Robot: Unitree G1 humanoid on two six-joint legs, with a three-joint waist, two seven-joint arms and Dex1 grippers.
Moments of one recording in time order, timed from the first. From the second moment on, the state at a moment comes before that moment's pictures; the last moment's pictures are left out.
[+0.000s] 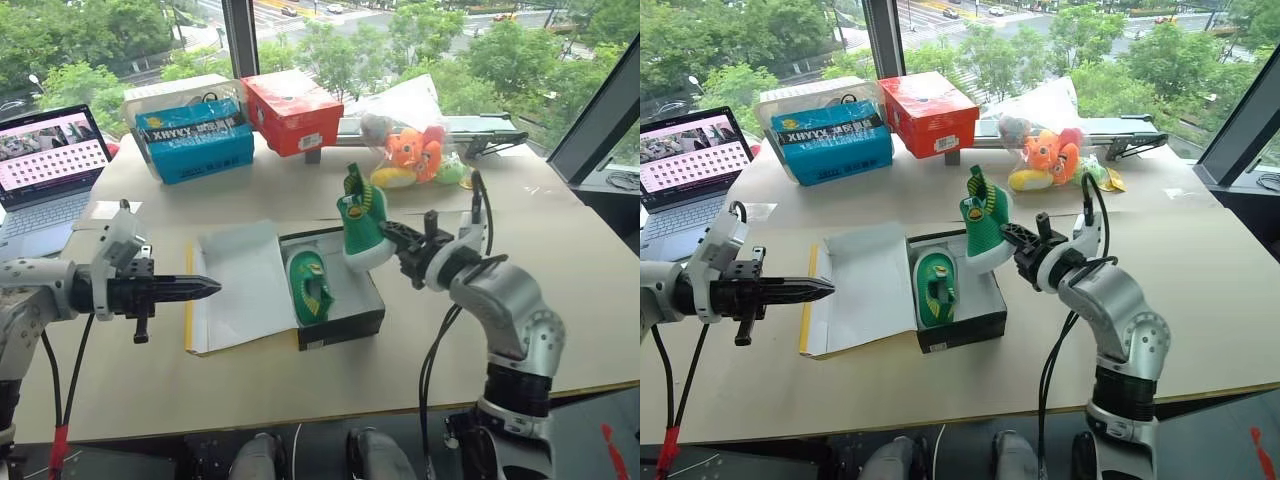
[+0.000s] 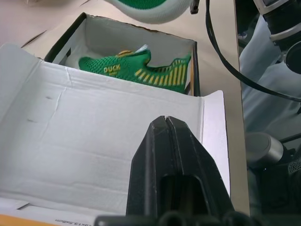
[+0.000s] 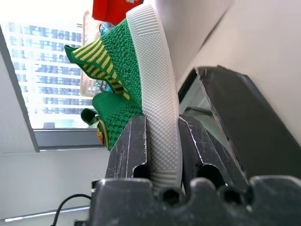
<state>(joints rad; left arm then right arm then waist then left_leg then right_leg) -0.29 1.04 0.25 -0.16 -0.71 0.70 -1.32 -0.51 -0.27 -0.32 -0.20 1.95 0.77 -0.86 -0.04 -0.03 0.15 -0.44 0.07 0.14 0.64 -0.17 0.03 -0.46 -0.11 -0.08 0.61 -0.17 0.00</state>
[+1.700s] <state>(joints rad) -0.35 1.02 0.21 -0.14 -0.70 0.68 -1.33 -0.88 -0.79 -0.29 -0.23 1.00 1.38 -0.06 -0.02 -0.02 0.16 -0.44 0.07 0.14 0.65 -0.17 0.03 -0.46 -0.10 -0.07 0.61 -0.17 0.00</state>
